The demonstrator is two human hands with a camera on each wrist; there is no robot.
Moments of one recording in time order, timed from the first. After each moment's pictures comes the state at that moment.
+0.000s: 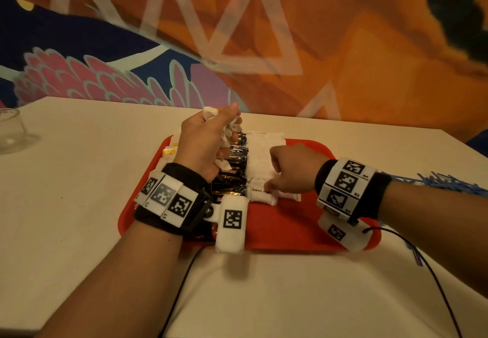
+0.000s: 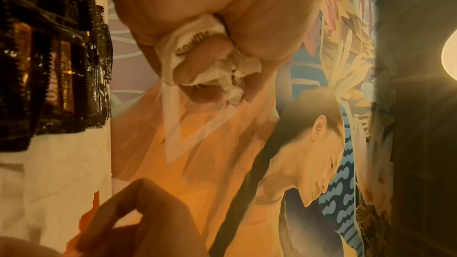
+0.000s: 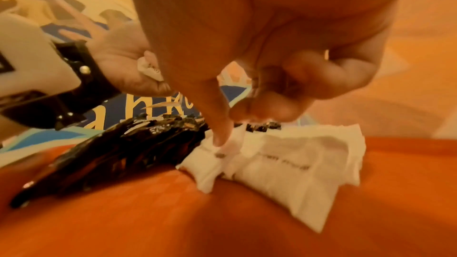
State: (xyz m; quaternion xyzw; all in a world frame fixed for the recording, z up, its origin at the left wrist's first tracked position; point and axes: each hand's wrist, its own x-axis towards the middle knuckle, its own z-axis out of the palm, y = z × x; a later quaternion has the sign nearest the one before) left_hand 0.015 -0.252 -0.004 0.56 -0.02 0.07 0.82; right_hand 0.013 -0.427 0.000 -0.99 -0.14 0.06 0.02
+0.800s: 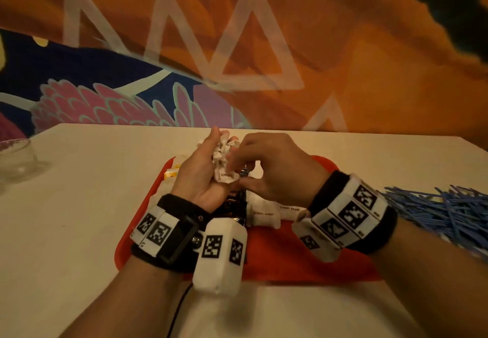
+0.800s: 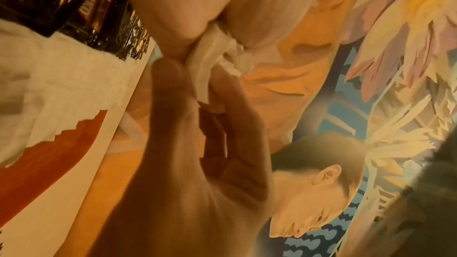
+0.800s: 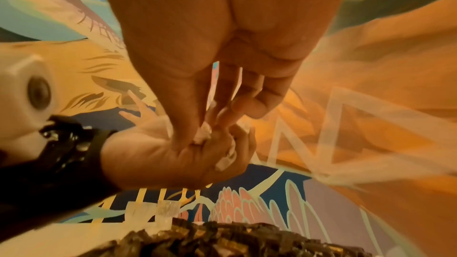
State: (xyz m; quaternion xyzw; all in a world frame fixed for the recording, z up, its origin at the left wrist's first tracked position) left_hand 0.013 -0.258 -0.001 0.37 0.03 -0.07 0.93; right_hand 0.012 -0.410 0.019 -0.84 -0.44 -0.22 0.24
